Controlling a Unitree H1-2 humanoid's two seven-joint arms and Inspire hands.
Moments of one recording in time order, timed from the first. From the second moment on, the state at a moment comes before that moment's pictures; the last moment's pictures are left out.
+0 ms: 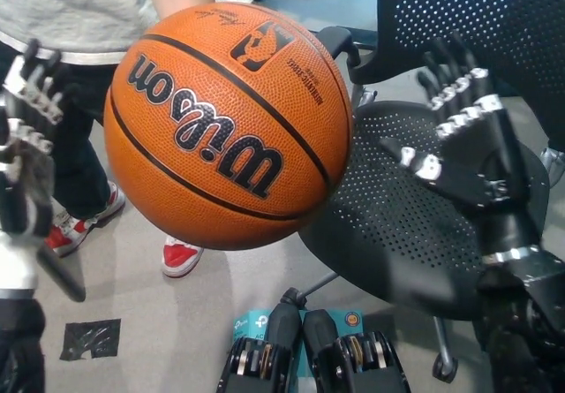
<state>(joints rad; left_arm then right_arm) -0.26 0.22 0.13 -0.47 -0.15 0.23 0.02 -0.37 -0.01 0.04 -0.22 0.38 0.07 0.06</state>
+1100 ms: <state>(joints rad) -0.23 0.17 0.04 -0.41 -0.06 0.23 0.01 -0.36 0.03 0.13 -0.18 0.50 0.14 0.18</state>
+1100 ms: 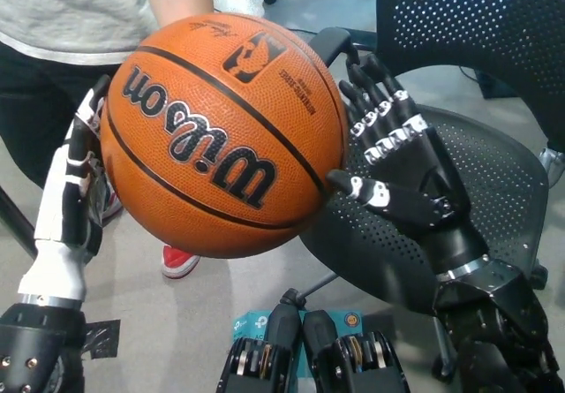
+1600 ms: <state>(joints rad) -0.22 0.15 0.03 -0.36 0.01 0.23 0.07 -0.38 0.08 0.23 0.02 0.23 -0.03 0.08</state>
